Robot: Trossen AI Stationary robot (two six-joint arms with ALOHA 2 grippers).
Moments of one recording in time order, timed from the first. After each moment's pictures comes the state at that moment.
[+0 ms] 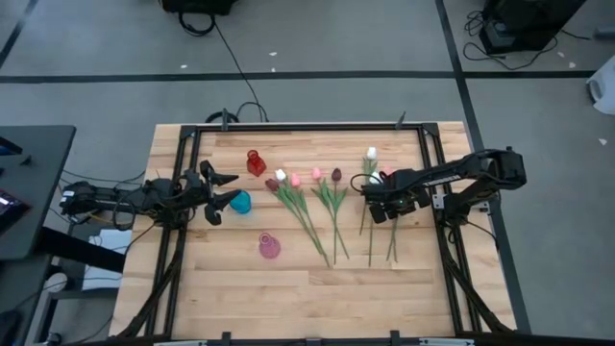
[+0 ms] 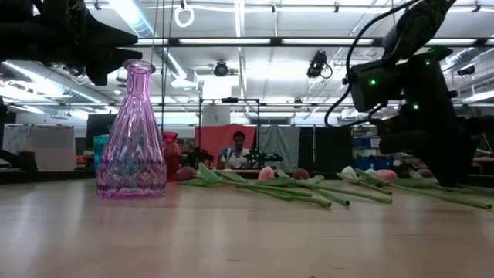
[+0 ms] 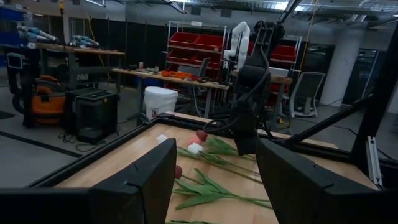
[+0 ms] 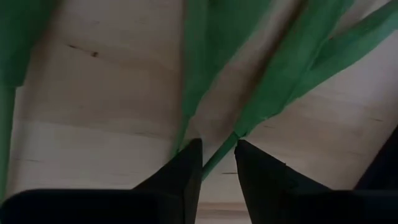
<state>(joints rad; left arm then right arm) -0.08 0.22 0.11 0.24 -0.36 -0.11 -0.13 1.51 0.68 -0.94 -0.02 1.19</state>
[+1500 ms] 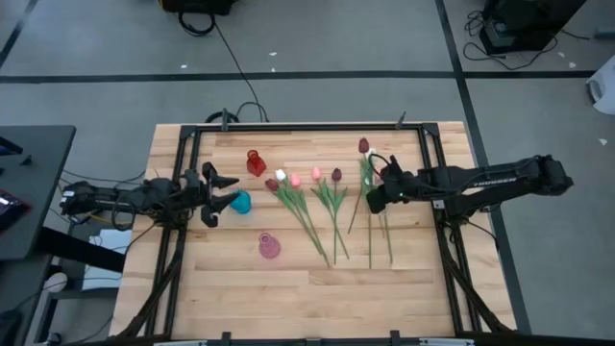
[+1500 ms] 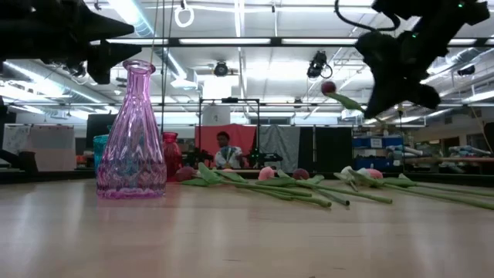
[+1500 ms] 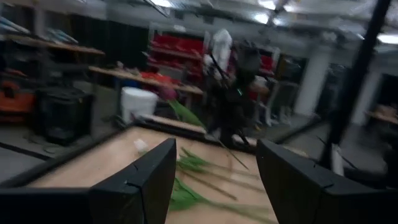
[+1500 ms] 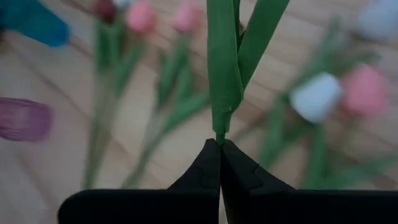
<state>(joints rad) -0.08 0.22 0.11 0.25 -0.25 -0.17 -0.01 1.02 0.67 -0.58 0.29 0.96</state>
